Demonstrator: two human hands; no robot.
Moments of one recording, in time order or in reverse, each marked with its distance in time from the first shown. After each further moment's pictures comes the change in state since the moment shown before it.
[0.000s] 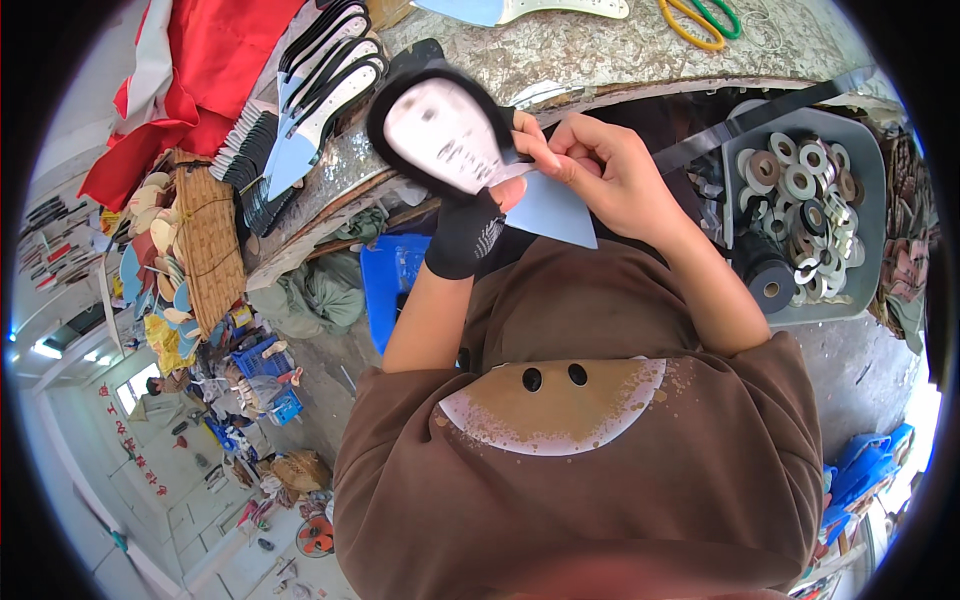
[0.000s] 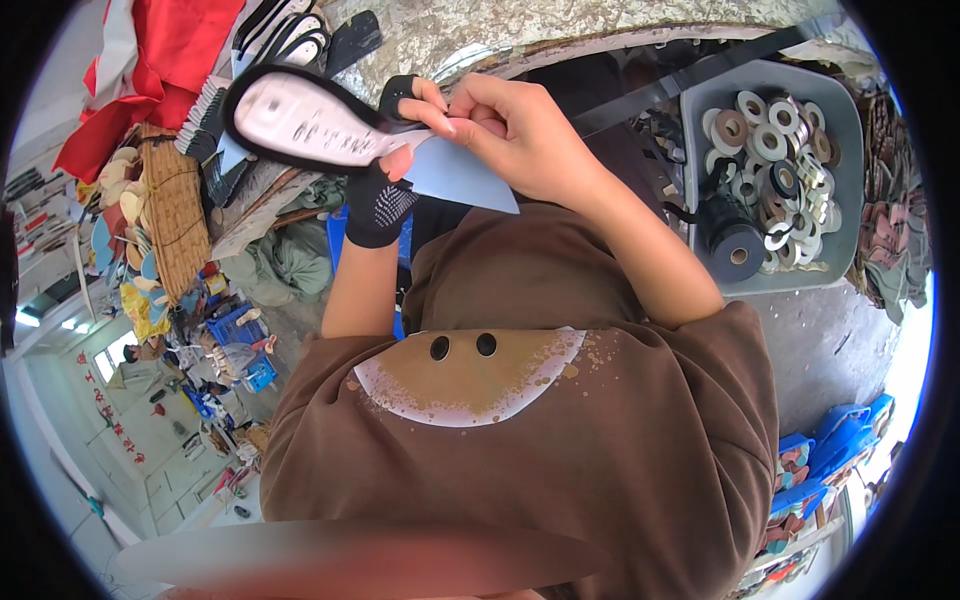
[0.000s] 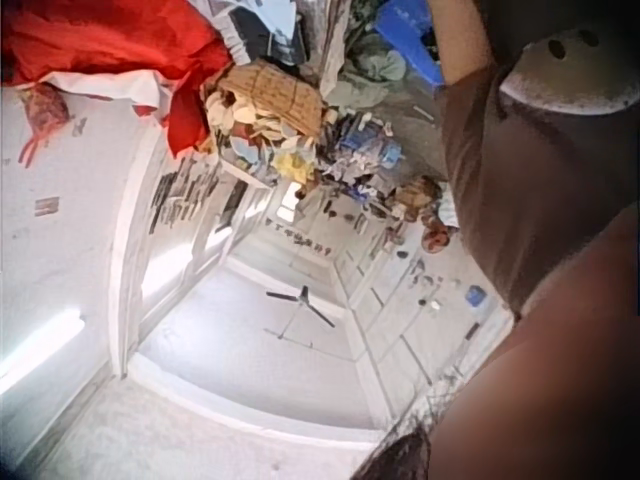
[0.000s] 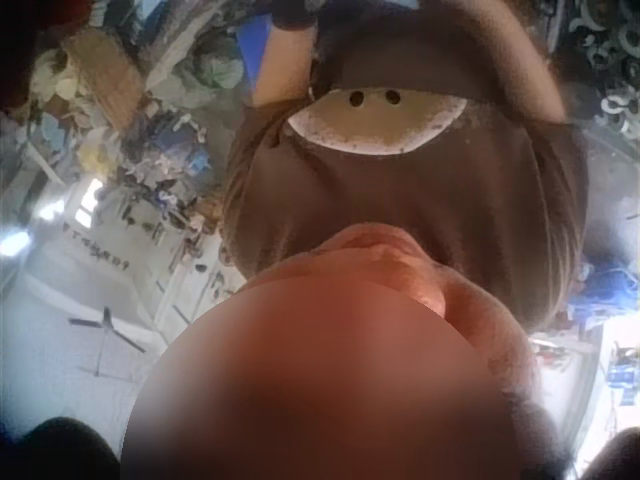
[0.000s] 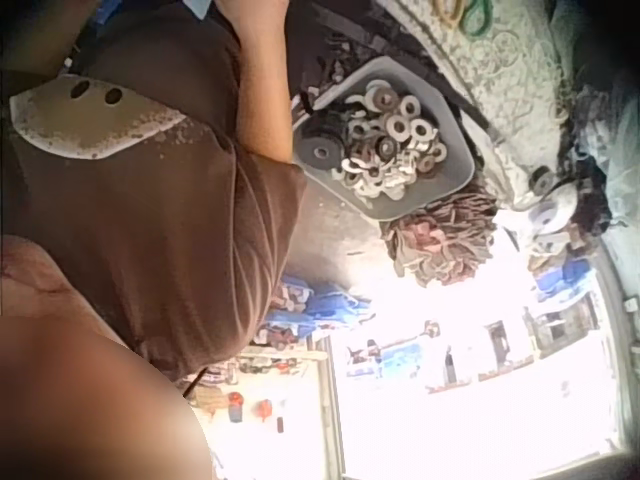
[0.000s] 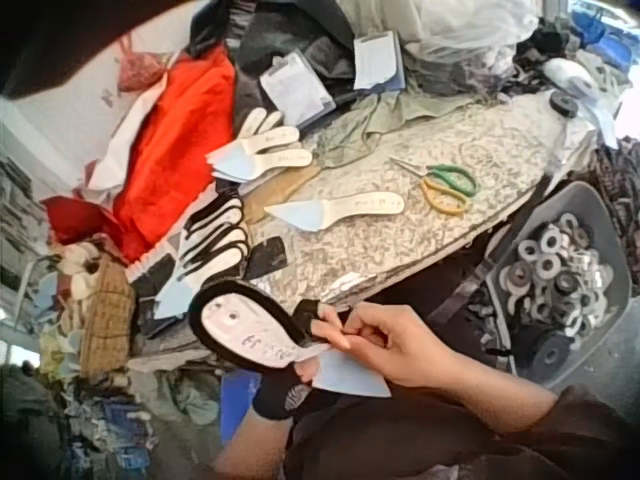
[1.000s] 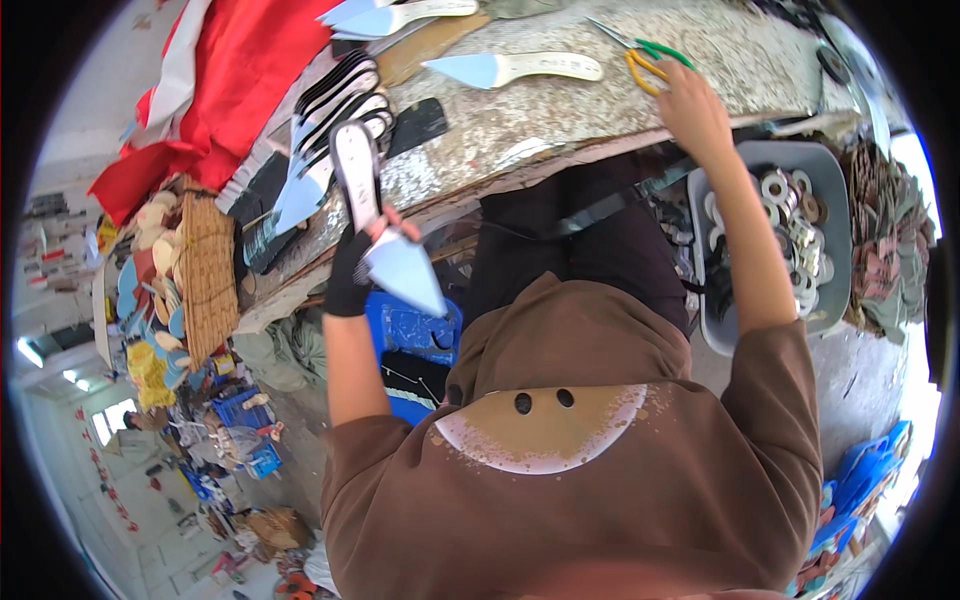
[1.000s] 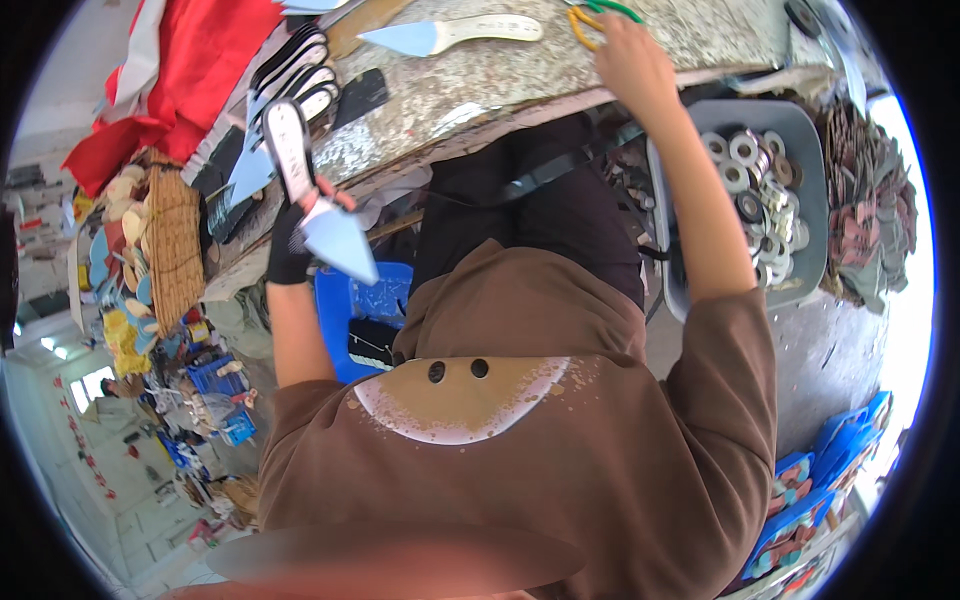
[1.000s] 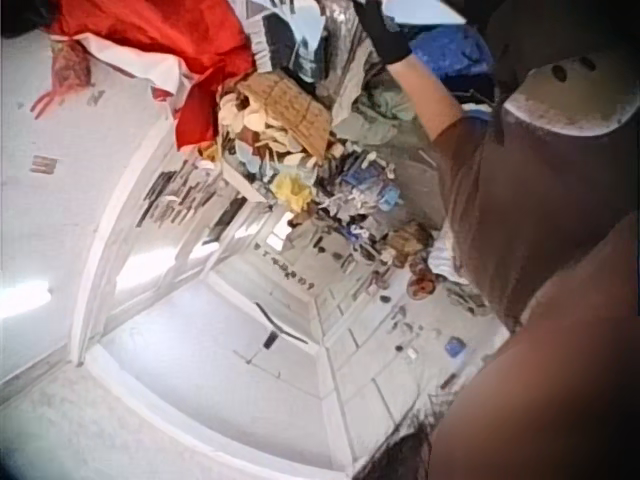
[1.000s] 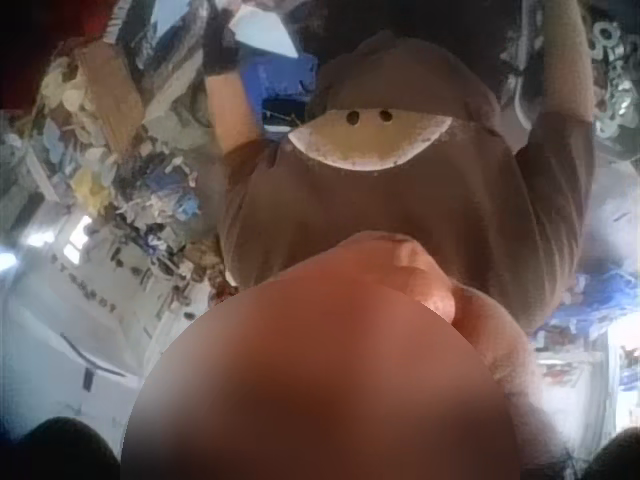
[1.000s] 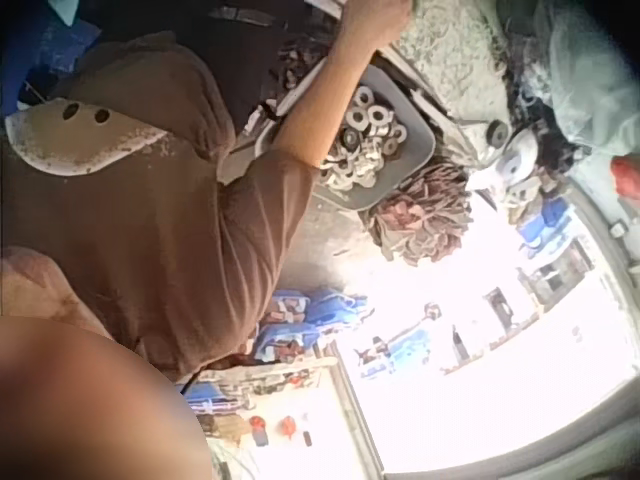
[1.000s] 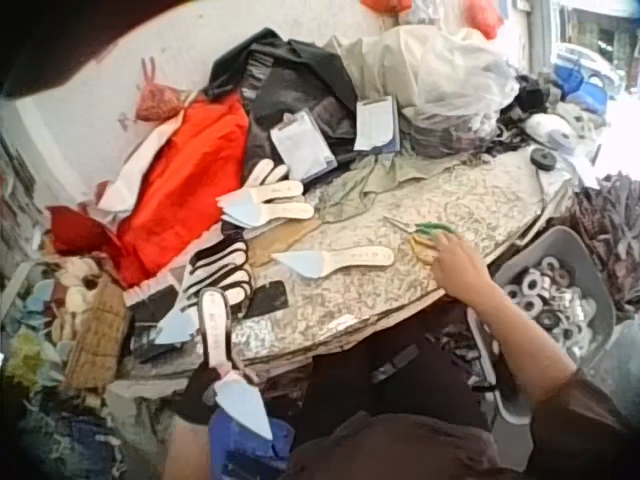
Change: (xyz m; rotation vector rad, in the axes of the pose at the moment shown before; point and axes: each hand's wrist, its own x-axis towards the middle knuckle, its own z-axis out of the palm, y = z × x) left_hand -0.070 0.032 -0.139 -0.119 0.171 -0.355; right_hand 0.055 0.039 -0.159 -1.281 0.396 -0.027
